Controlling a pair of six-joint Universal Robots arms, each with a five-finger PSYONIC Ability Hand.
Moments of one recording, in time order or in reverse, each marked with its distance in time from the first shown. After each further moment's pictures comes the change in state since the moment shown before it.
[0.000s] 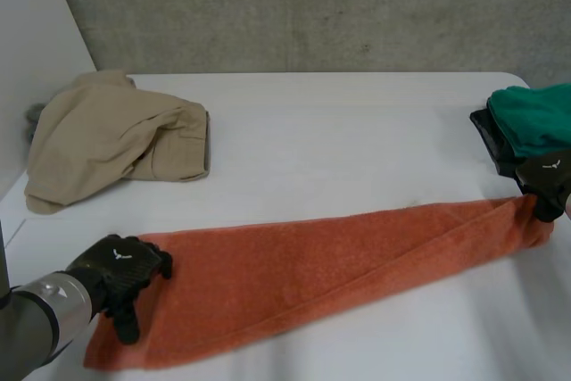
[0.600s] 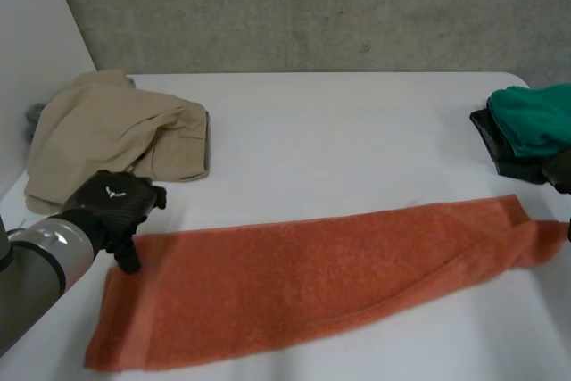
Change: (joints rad) left arm -0.051 0.003 0.162 0.107 -0.057 -0.047; right arm -0.104 -0.139 -0.023 0.284 -0.091 -0.180; left_hand -0.007 -0.011 -0.011 -0.016 -0.025; right_hand -0.768 -0.825 -0.855 -0.874 -0.848
